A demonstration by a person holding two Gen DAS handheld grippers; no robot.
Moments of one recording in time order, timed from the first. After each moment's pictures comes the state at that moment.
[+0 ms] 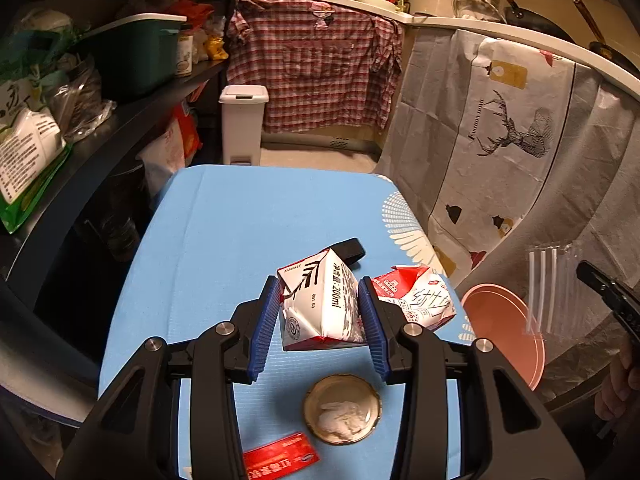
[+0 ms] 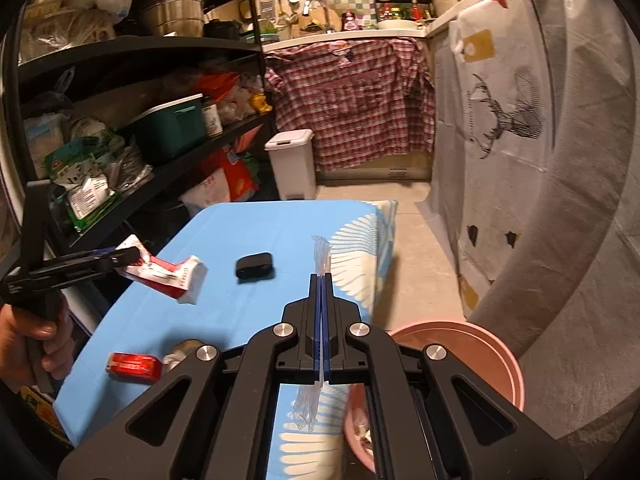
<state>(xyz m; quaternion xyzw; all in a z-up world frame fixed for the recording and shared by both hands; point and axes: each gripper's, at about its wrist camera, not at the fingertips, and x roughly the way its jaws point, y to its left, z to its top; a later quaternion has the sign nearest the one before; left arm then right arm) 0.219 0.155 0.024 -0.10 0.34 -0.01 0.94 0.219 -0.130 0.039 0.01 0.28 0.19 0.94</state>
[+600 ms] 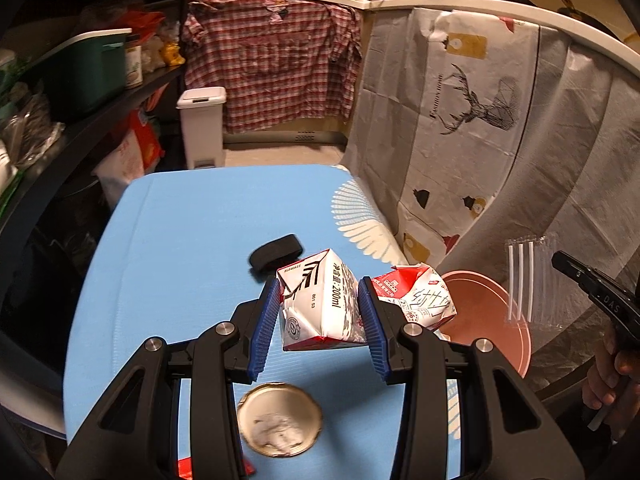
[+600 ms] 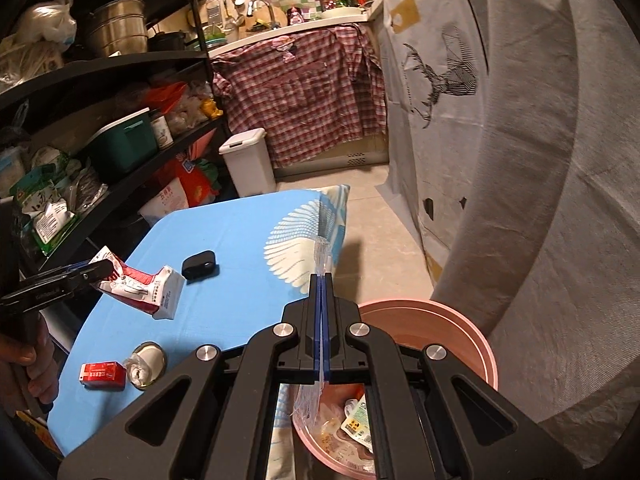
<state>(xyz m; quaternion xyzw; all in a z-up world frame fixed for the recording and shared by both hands) 0.235 0.088 0.018 -0.06 0.35 -0.06 0.93 0.231 -0.188 0.013 0.05 0.30 0.13 0.94</state>
